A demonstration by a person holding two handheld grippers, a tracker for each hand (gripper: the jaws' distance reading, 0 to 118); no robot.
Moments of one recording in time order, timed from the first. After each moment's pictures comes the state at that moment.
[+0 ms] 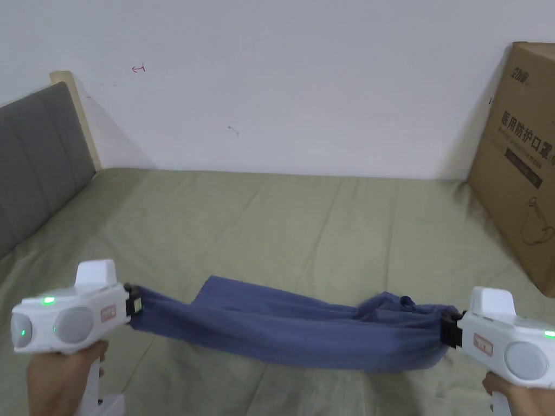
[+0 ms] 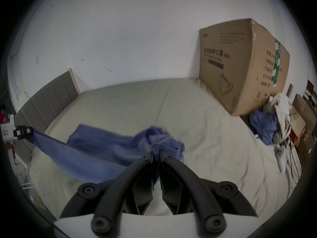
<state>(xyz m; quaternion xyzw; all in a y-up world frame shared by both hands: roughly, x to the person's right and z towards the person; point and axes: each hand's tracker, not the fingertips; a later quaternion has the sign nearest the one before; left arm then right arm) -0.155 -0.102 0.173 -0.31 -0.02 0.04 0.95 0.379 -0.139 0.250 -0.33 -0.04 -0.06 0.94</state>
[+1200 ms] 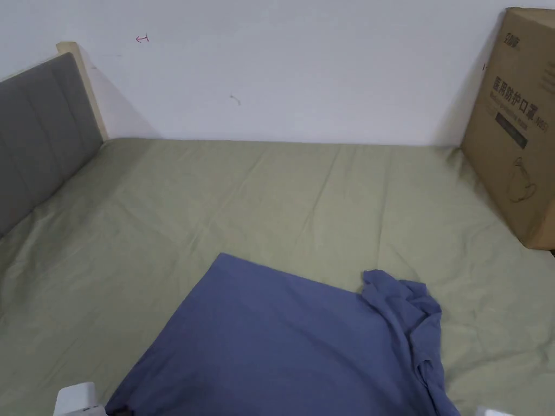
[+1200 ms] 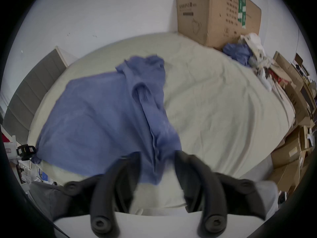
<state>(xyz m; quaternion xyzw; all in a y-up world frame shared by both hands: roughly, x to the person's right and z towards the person) -0.199 -0.224 0.346 -0.47 0.05 0.09 0.88 0.347 -0.227 0.454 -0.44 -0.10 -0.09 0.89</state>
